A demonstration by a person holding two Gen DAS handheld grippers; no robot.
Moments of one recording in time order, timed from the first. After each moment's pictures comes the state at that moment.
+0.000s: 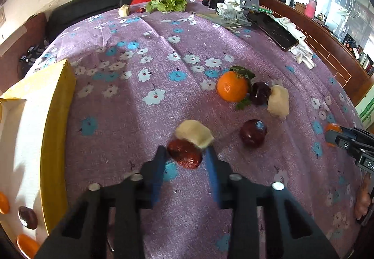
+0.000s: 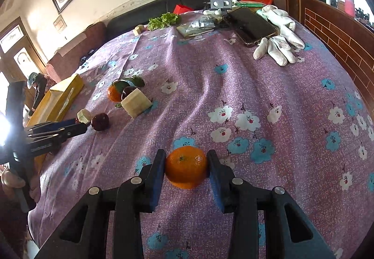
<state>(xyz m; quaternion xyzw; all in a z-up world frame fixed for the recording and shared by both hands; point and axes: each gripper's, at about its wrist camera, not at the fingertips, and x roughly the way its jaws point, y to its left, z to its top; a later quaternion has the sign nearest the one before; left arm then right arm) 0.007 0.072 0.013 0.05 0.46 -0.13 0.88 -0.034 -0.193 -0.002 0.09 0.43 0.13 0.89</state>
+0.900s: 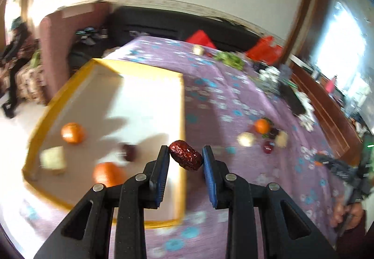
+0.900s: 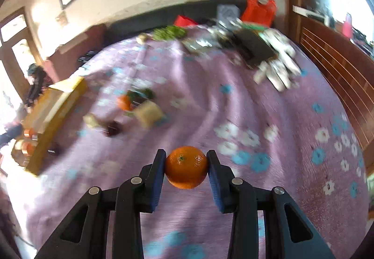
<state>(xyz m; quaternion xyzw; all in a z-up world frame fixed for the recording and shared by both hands) -0.117 0.218 0.094 -0.11 0.36 0.00 0.93 -0.050 -0.168 0.039 0.05 0.39 0.13 0.91</state>
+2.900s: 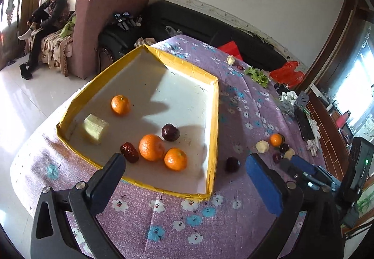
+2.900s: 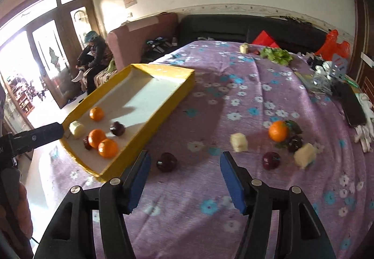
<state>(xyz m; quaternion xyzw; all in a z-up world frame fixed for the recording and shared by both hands) -0.168 0.253 0.098 -0.20 0.35 0.06 0.91 -0.070 0.014 0.066 -0.03 0.36 0.28 0.89</state>
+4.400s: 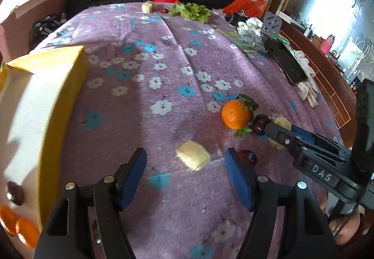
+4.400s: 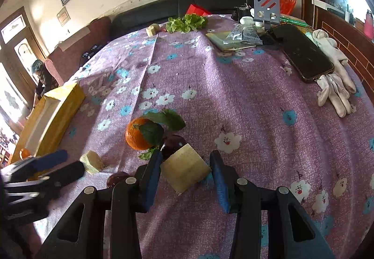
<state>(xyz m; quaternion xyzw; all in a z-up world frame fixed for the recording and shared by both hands) 0.014 0.078 0.027 -0.05 0.46 -0.09 0.88 0.045 -0.114 0.011 0.06 0.42 0.14 0.89</state>
